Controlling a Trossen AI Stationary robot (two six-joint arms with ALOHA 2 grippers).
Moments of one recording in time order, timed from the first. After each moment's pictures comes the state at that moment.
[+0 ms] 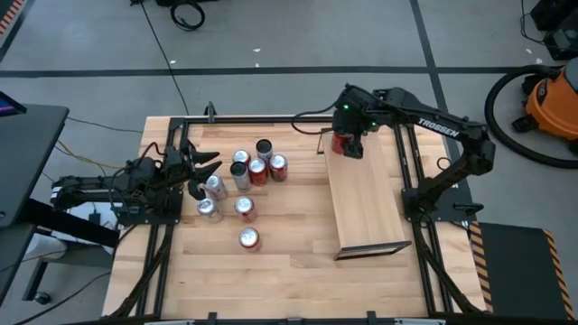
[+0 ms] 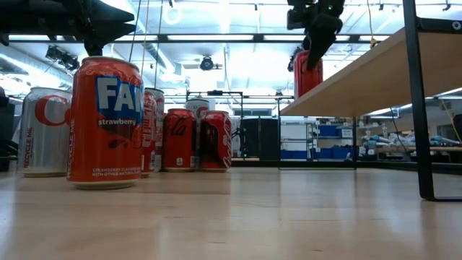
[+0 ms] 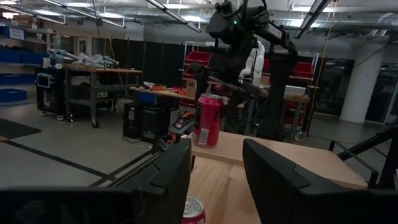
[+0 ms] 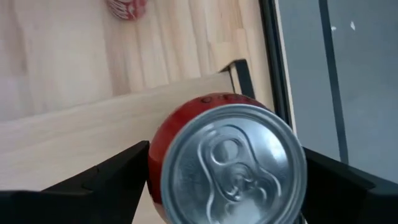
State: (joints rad) left arm 0.04 0.26 0.24 0.22 -0.30 -0.07; right arm -0.43 1.48 1.56 -1.22 0.12 -0.33
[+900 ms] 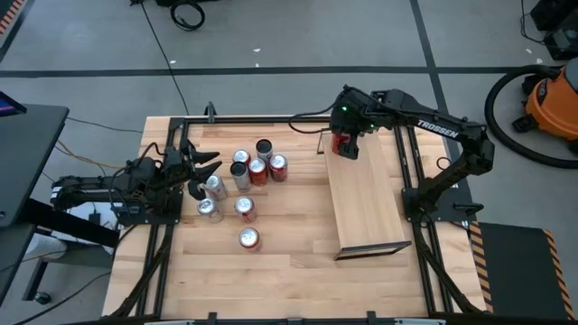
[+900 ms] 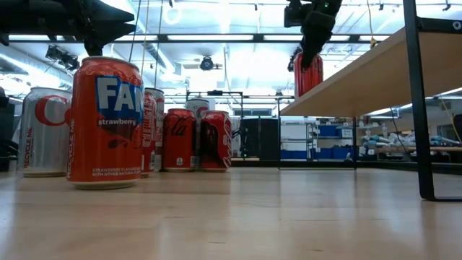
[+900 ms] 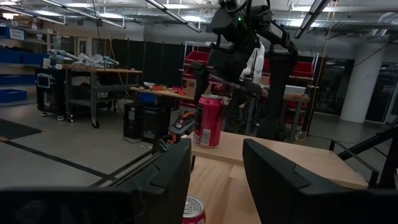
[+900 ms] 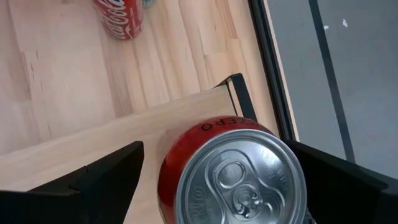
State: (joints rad) left arm 0.04 0.26 0.24 0.22 -0.30 -0.06; right arm -0.40 1.48 1.57 -1.18 0.12 -0.23
